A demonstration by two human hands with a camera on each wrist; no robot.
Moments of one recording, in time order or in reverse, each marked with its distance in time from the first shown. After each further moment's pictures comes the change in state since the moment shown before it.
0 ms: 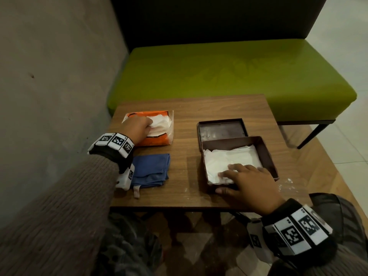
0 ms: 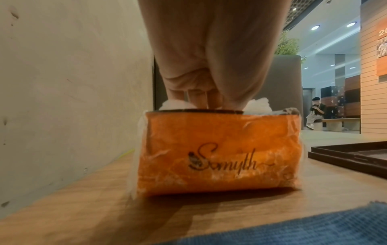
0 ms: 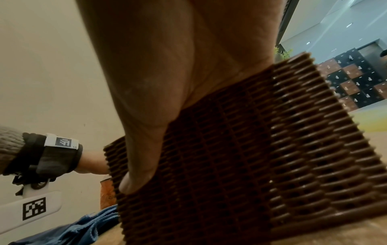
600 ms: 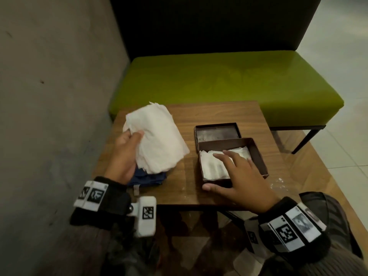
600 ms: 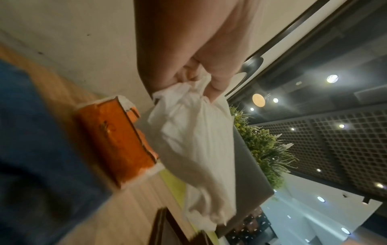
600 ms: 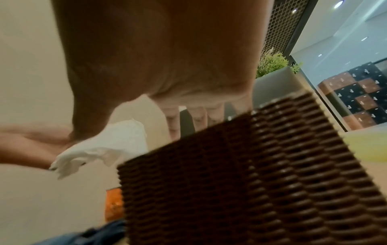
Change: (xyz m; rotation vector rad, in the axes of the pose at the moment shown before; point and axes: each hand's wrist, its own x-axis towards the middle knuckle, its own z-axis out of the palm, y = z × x) left_hand -0.100 0.059 -0.027 -1.639 0.363 -0.499; right_hand -0.022 -0.009 -0.013 0.325 0.230 -0.114
